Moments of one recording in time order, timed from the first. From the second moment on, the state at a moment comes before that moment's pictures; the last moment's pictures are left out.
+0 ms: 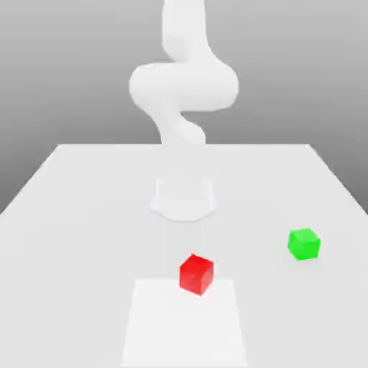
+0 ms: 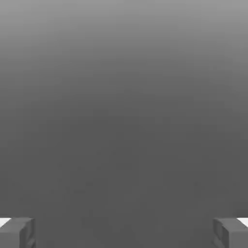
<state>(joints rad) -0.01 -0.74 0.01 -2.37 0.02 2.35 0.85</state>
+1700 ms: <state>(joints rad) 0.29 -0.23 0.34 -2.94 0.20 2.73 1.82</state>
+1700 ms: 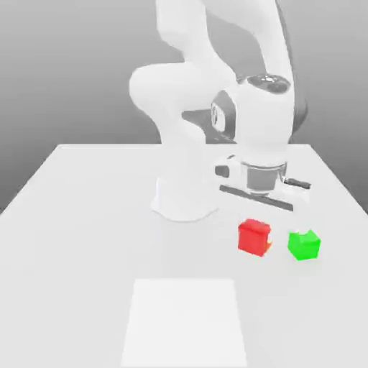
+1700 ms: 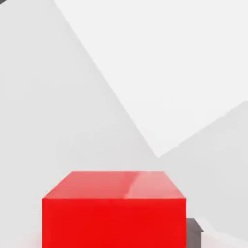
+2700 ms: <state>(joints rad) 0.33 -0.08 0.64 -2.91 0.06 2.85 2.32</state>
